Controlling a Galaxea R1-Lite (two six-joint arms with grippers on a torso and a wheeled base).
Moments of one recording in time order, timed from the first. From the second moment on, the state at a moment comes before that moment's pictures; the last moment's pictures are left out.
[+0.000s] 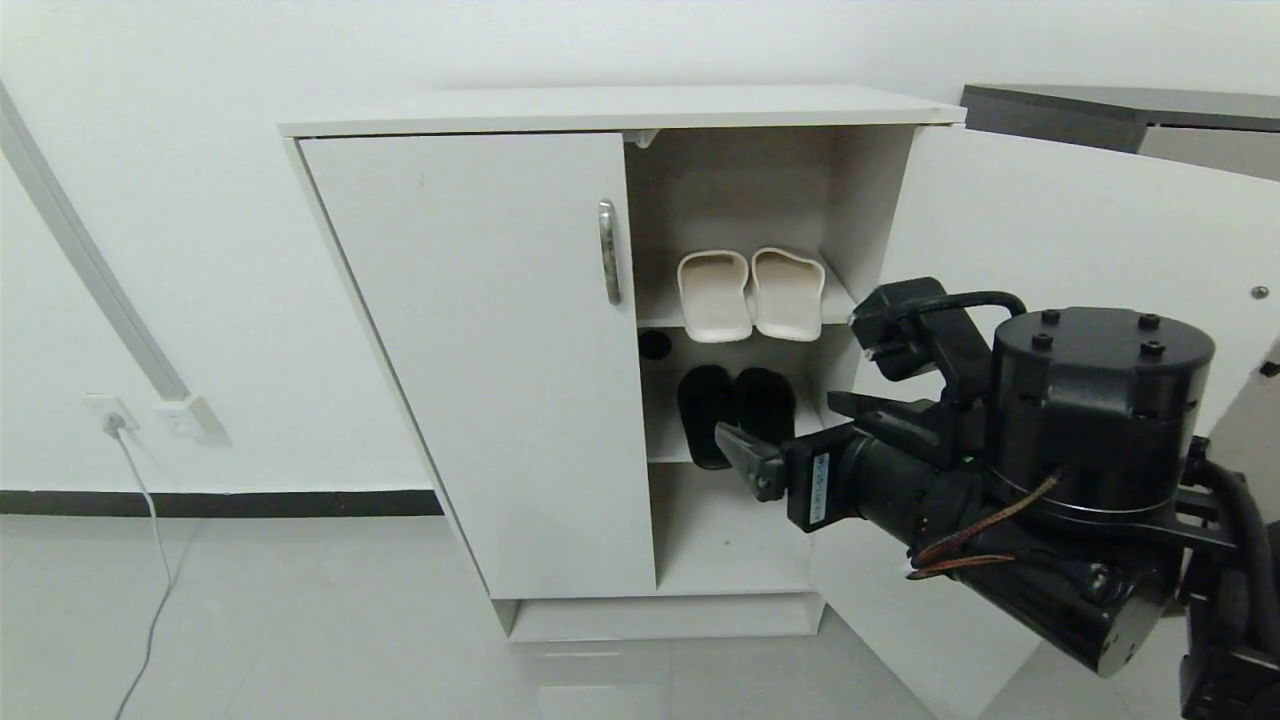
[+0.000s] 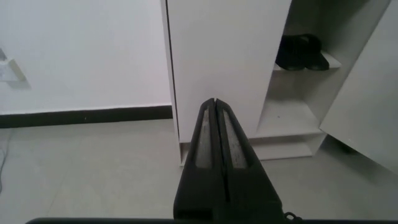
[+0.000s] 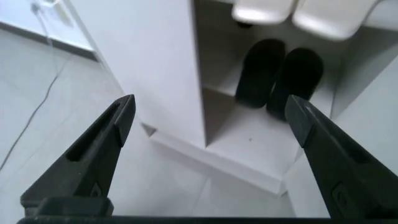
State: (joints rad) left arm 0.00 0.00 0.00 0.00 -0.02 0.00; right arm 0.92 1.63 -0.87 -0.63 -0.42 0.13
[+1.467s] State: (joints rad) left arm 0.00 0.00 0.00 0.00 -0.02 0.00; right arm 0.88 1.71 -0.84 -0.63 -0.42 0.10
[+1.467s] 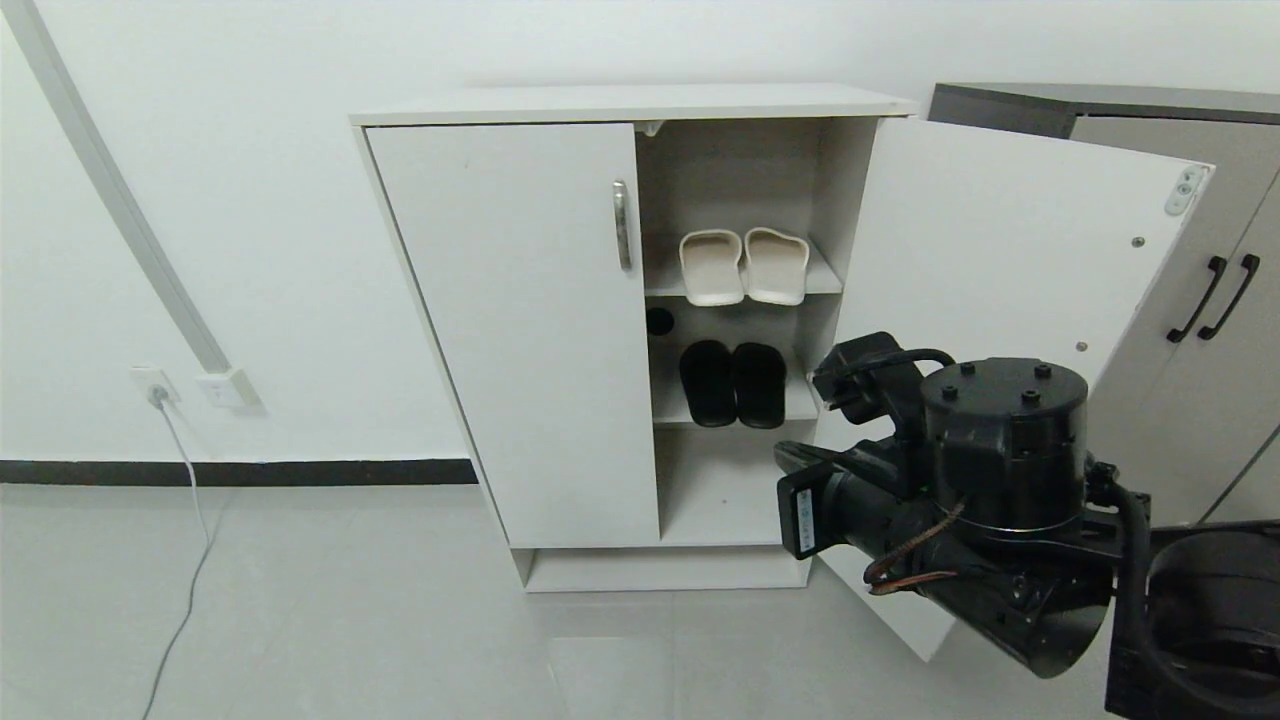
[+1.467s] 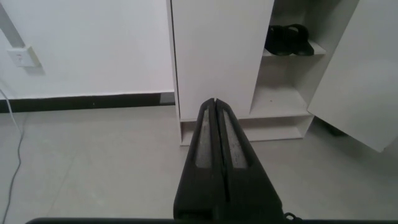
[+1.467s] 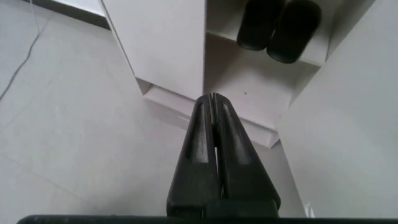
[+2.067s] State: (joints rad) left arm 0.00 0.00 0.00 0.00 -0.02 0.00; right arm 0.88 1.71 -0.84 -0.63 -0.42 0.10
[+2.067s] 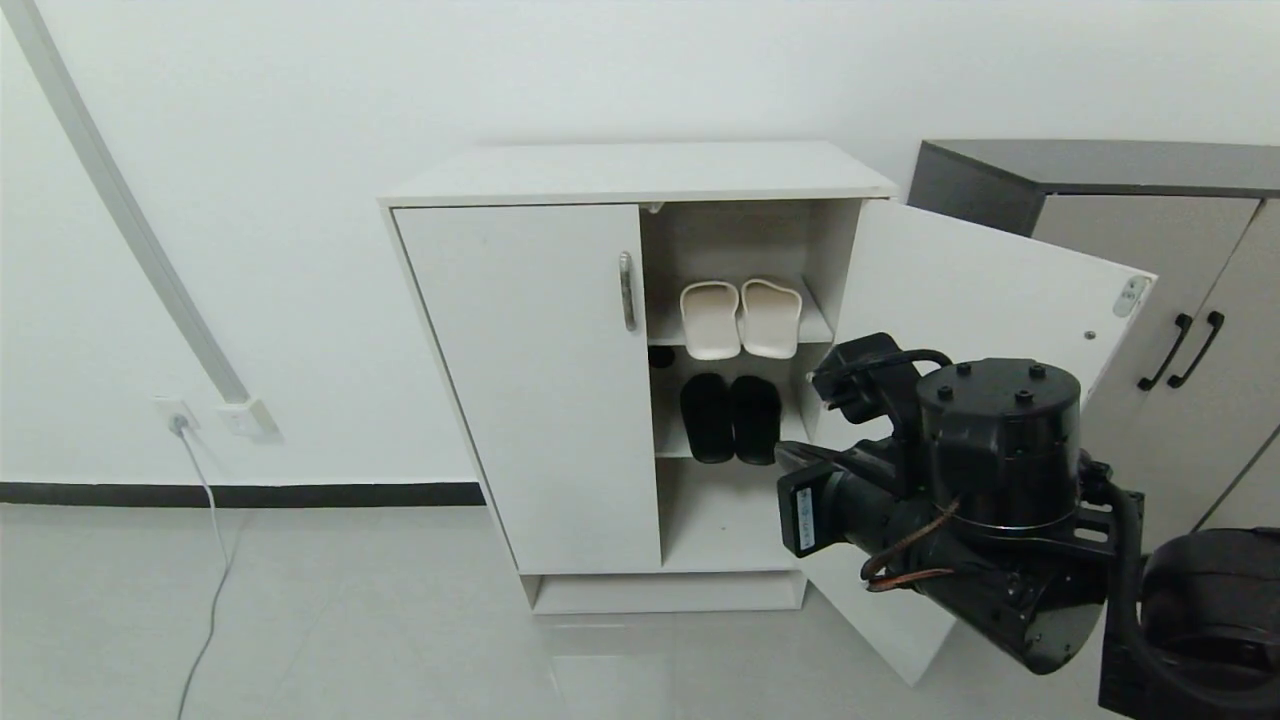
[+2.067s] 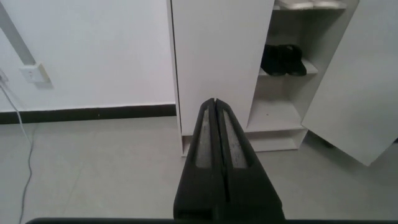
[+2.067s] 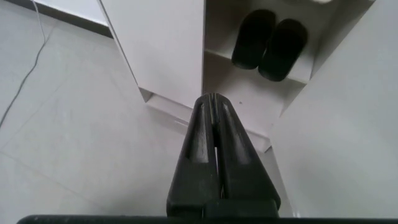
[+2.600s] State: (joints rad) left arm 0.00 0.00 0.00 0.00 -0.02 0.00; right arm 0.87 1.71 -0.84 -0.63 -0.42 0.10
